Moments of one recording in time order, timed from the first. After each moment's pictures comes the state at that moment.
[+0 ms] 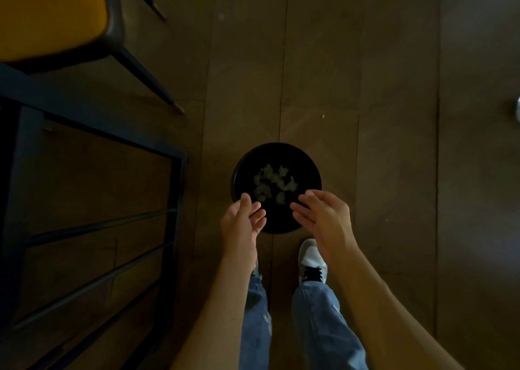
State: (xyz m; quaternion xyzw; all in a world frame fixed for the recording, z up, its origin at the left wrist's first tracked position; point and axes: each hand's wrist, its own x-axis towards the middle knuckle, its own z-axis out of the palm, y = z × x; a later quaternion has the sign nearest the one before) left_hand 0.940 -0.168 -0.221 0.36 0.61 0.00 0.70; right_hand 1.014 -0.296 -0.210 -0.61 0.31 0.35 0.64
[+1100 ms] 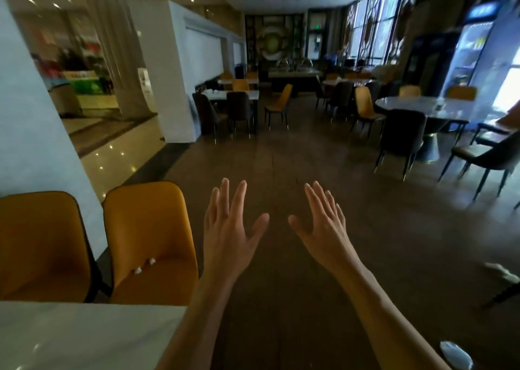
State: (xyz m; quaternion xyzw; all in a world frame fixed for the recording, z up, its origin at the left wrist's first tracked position) left_hand 1.035 -0.062 0.451 0.92 0.13 0.33 0.18; right_hand 1.127 -0.238 0.449 -0.89 -0.28 -0.15 0.32
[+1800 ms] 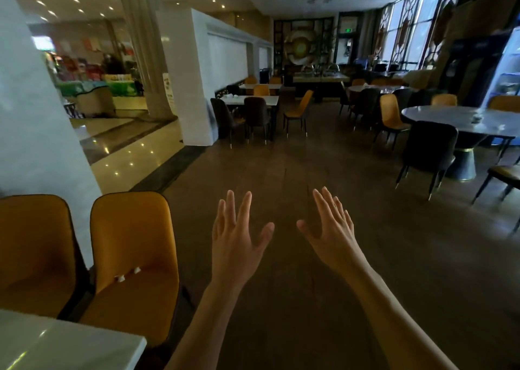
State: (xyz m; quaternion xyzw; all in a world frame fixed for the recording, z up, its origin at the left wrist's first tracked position) left_hand 1.198 -0.164 0.456 0.91 0.21 0.30 0.18; right_hand 1.315 -0.331 0.465 -0.89 -0.31 -0.09 0.31
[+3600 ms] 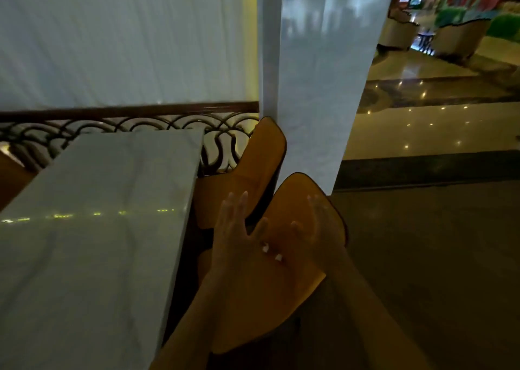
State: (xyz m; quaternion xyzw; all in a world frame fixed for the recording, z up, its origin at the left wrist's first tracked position) left_hand 1.313 0.325 0.357 0.56 0.71 0.40 0.14; right_hand 1.502 0.382 0.360 -0.54 -0.75 0.26 0.28
